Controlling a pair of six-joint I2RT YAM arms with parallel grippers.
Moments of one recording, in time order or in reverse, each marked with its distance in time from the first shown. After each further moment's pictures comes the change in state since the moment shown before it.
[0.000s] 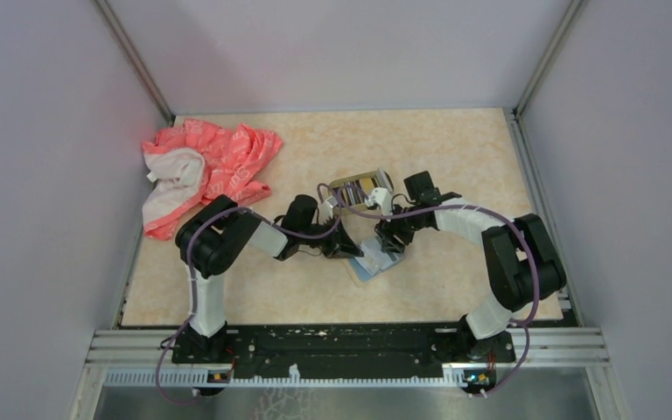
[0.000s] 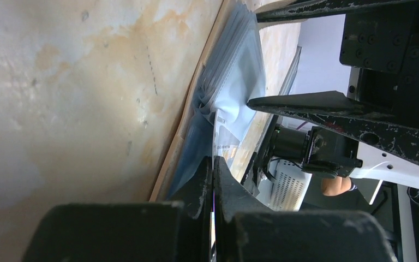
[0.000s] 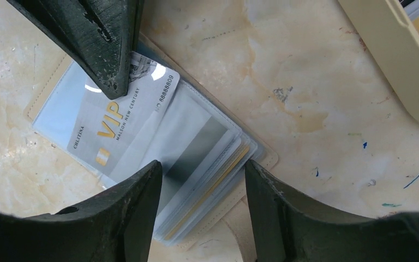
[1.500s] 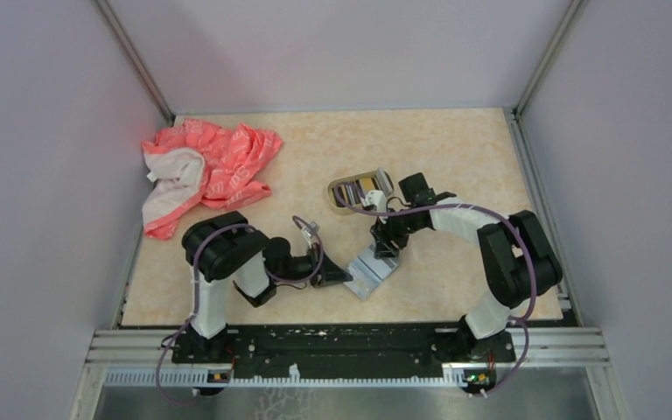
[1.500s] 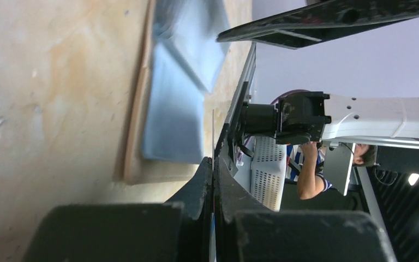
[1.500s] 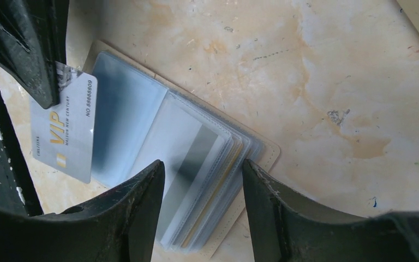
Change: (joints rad) left arm -0.082 -0.022 -0.469 0.788 -0.107 -0.246; right arm 0.034 0.027 0.013 -0.028 -0.104 0.075
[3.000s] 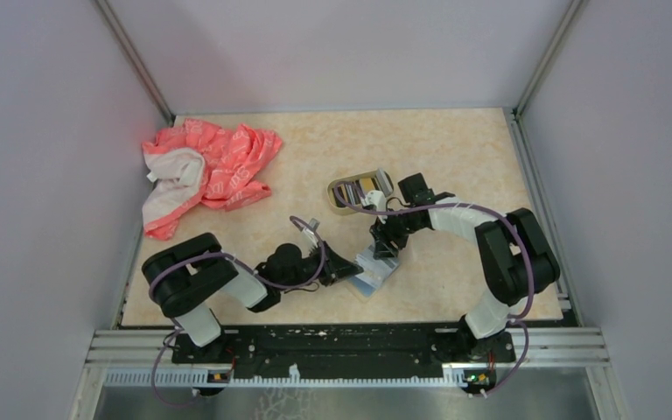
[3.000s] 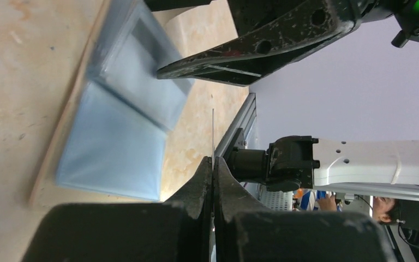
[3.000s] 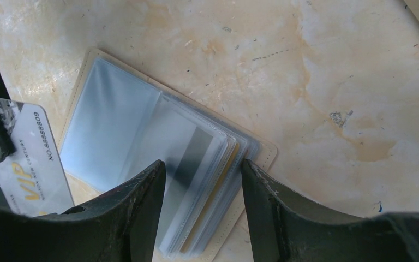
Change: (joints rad) left arm -0.214 -0.306 0.019 -0.306 -0.436 -0.012; right arm 0.000 0.019 0.000 0.013 -0.007 0.020
